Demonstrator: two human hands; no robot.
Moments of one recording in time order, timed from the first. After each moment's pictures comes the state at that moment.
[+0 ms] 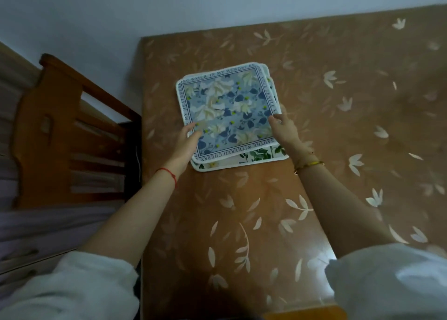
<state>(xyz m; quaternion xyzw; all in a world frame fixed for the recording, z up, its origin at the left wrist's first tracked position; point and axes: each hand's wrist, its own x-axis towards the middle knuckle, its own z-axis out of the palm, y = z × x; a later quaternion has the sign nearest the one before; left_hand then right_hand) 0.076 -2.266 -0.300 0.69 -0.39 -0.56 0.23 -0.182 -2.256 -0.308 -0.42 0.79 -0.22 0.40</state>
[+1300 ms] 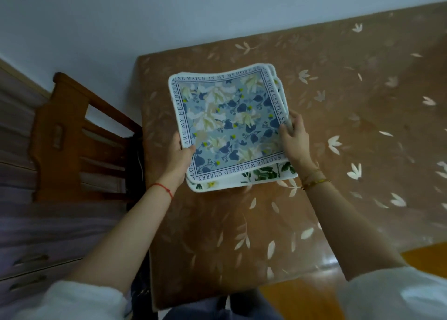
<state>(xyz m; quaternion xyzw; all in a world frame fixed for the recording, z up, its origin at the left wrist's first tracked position) 0.085 -2.180 -0.254 0.65 -0.43 -0.54 0.32 -0.194 -2.135 -0.268 -0.40 0.75 -0.44 0.30</state>
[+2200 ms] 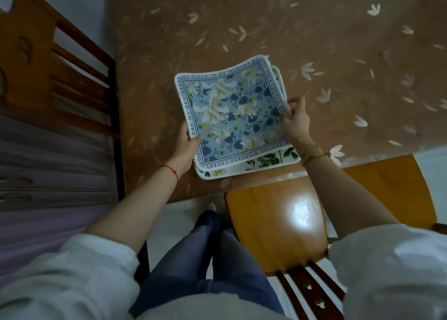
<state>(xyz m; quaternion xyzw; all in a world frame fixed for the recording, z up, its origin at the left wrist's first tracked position) 0.042 -1.966 -0.314 0.63 -0.36 -0.63 0.28 -0.244 -1.946 -0.326 -0.40 0.80 -0.36 0.28</state>
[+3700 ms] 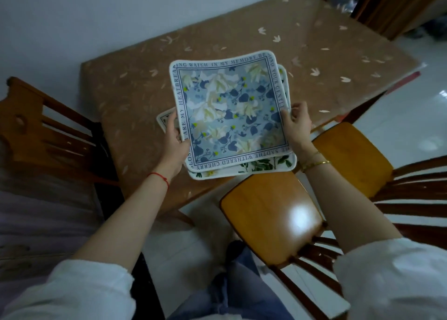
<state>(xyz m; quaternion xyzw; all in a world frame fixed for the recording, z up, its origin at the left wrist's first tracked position) 0.049 -1.901 -0.210 0.47 -0.60 -0.57 0.31 -0.225 -1.773 -0.209 -0.27 0.81 -0.49 0.15</state>
